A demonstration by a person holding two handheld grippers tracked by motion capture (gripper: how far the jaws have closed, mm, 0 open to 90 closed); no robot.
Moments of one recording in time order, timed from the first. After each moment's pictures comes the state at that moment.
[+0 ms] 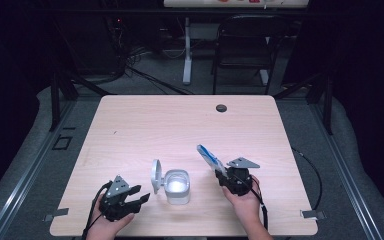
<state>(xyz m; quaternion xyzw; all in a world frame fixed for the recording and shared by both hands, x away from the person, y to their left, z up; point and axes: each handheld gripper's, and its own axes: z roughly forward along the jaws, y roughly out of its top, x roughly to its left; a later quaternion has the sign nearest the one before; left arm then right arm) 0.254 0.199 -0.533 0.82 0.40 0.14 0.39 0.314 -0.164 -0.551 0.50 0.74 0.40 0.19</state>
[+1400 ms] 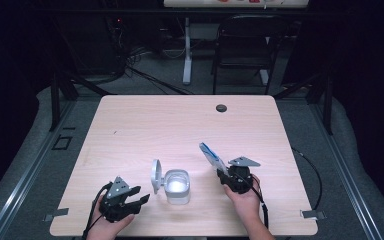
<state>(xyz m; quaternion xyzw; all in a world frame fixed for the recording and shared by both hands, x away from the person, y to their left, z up) 0.253 0.199 -0.536 0.82 0.40 0.14 0.39 0.323 -0.170 -0.562 0.52 0.74 0.39 0.18</state>
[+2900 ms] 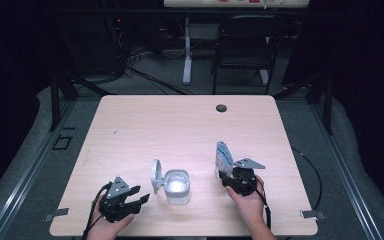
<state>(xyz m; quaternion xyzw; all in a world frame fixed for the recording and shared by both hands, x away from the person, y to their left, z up) 0.252 0.199 -0.535 0.82 0.40 0.14 0.39 0.317 -0.179 -0.563 0.52 0.73 0.40 0.19</state>
